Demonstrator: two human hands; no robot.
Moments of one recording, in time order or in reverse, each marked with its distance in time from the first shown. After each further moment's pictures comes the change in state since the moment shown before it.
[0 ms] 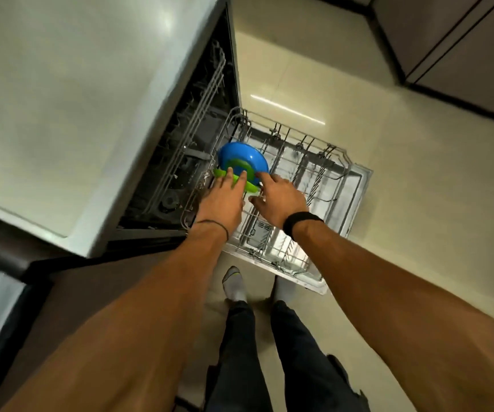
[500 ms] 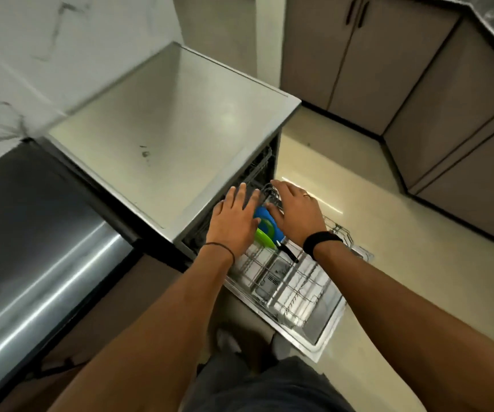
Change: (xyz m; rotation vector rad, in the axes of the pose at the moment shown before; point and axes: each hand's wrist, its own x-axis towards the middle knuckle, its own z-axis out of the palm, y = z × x) left_hand -0.150 0.025 -0.146 0.022 0.386 -0.099; right_hand -0.101 -0.085 -0.160 -0.091 0.294 -0.313
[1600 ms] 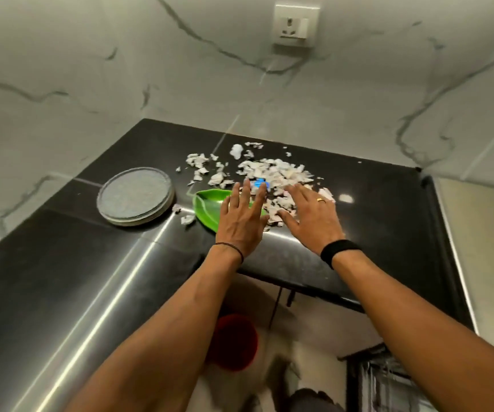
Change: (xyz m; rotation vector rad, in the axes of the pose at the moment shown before) left_hand -0.484 -0.381 -0.059 -0.004 0.512 -1.161; right_hand -0.143 -0.592 0.170 -0.059 -0.169 -1.234
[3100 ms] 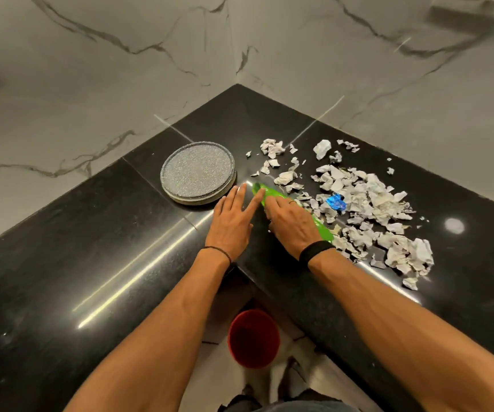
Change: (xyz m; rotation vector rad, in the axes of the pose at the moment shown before) left_hand 0.016 -0.120 0.029 0.173 -0.003 -0.337; right_hand 0.135 -0.082 0.117 0.168 0.022 -0.683
